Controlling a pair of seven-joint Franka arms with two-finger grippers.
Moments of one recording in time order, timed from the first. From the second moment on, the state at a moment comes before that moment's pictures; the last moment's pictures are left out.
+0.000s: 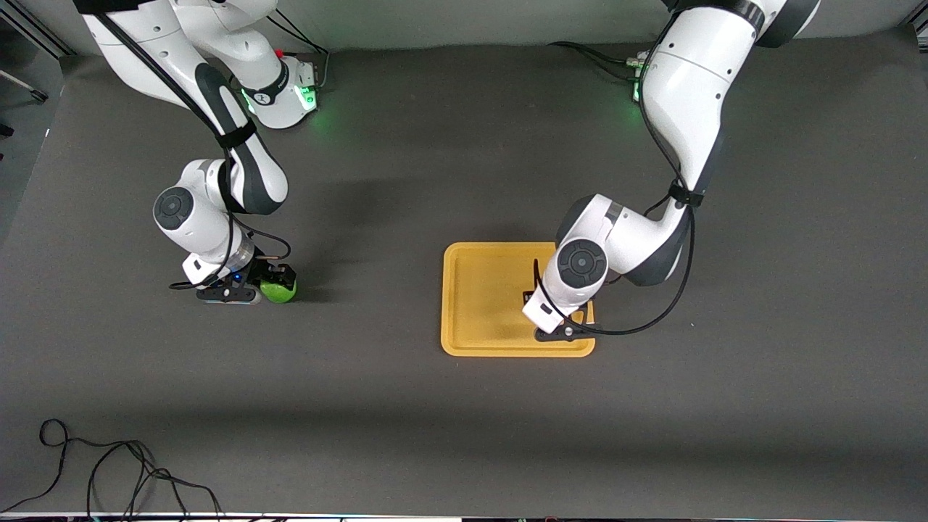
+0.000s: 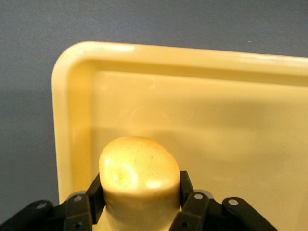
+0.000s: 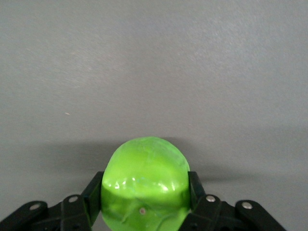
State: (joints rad) left arm -0.45 0.70 -0.09 -1.56 0.03 2.17 -0.62; right arm 0.39 0.31 -0.25 -2.33 0.26 2.70 0.01
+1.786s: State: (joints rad) left arm -0.11 0.25 -0.07 -1.66 0.08 1.94 -0.19; right arm 0.89 0.96 -0.24 -1.07 0.23 2.14 0.69
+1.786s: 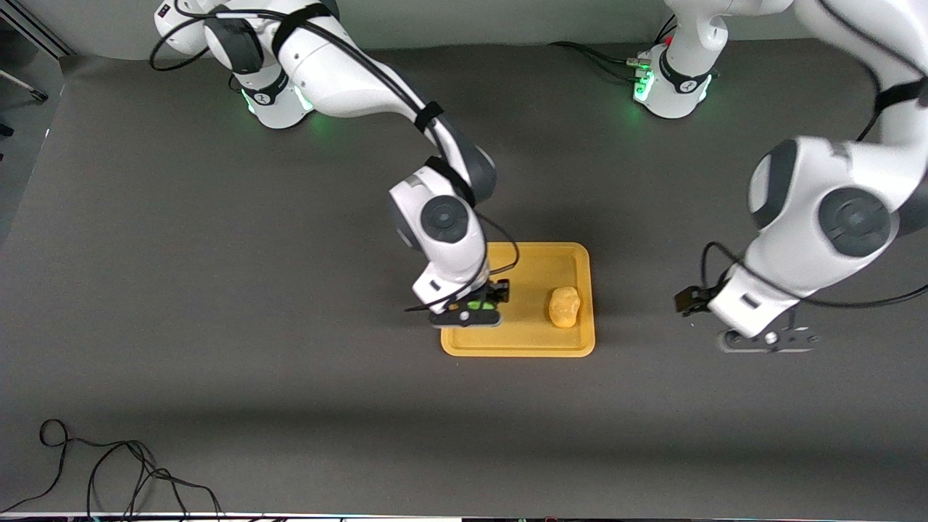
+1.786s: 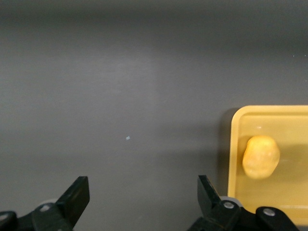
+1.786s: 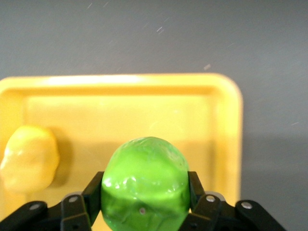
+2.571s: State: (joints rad) left arm 0.00 0.03 -0.07 -1.77 0.05 1.84 -0.08; right arm 0.92 1.05 -0.24 -1.03 0.23 2.18 0.71
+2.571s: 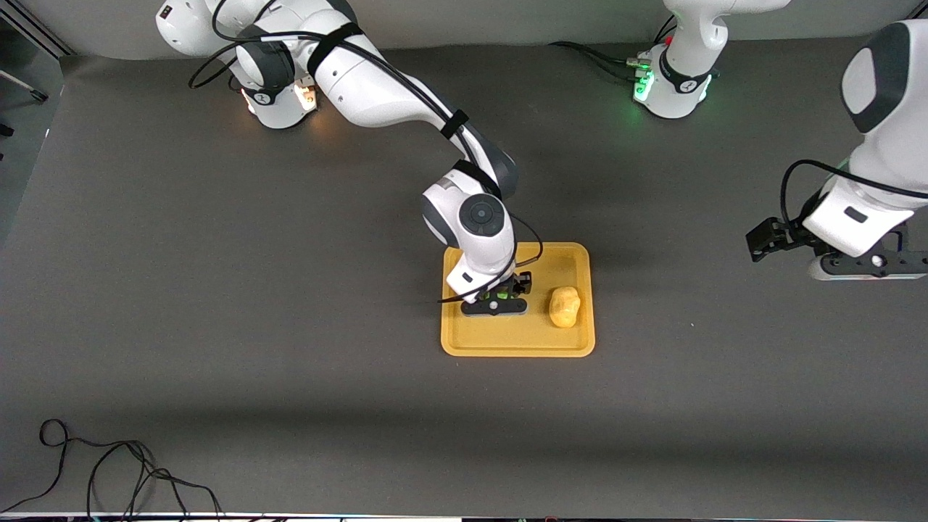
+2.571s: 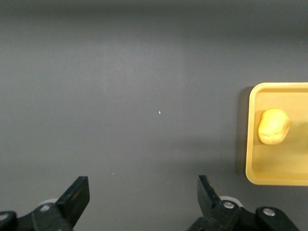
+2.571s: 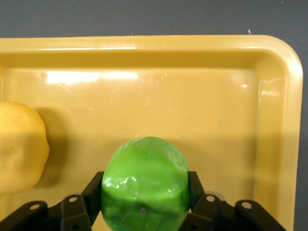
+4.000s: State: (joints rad) left arm 0.05 -0.08 -0.08 -1.75 0.03 1.67 -0.02; right arm 0.83 0.39 -0.48 -1.50 0.23 1.94 0.40
